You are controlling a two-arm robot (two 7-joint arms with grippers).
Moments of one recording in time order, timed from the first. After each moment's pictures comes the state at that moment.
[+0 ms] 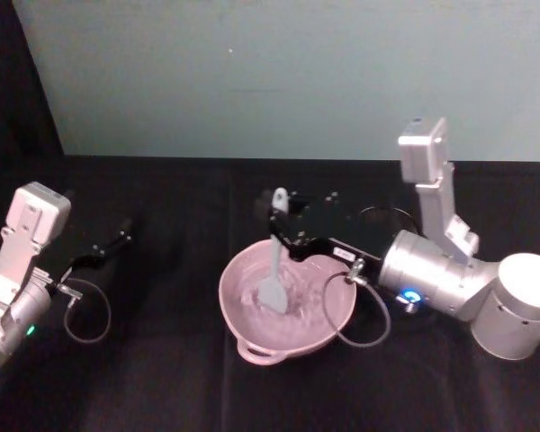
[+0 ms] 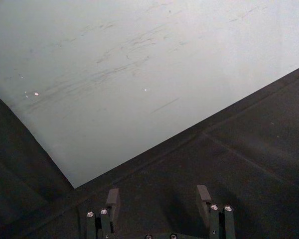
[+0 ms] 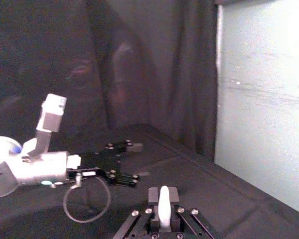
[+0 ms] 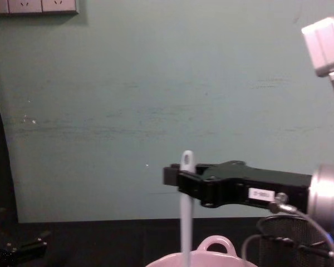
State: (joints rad) left arm -0.20 0.60 0.45 -1.41 -0.25 -0.12 0.03; right arm 0.38 0.41 -0.54 -1.49 0.51 0.03 0.57
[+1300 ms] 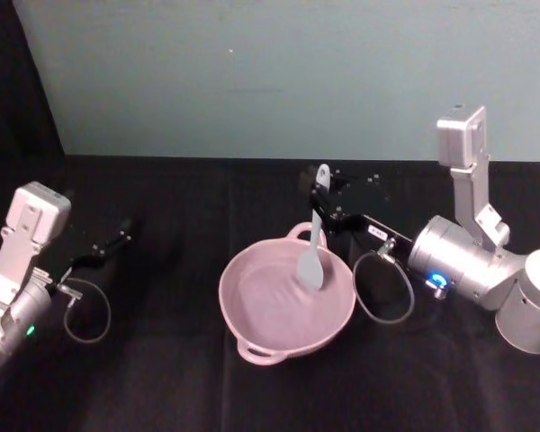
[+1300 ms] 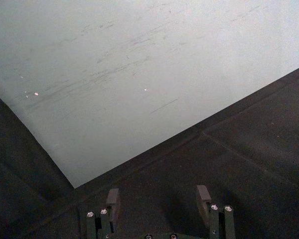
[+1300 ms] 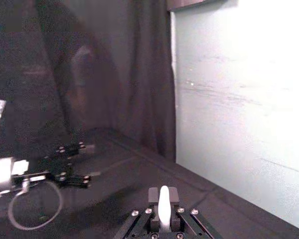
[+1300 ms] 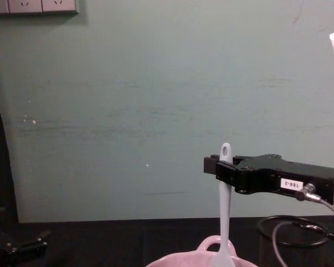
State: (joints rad) left arm -0.20 0.60 0.45 -1.41 -0.25 -0.12 0.03; right arm 0.37 0.41 -0.46 -1.45 0.49 0.01 0.50
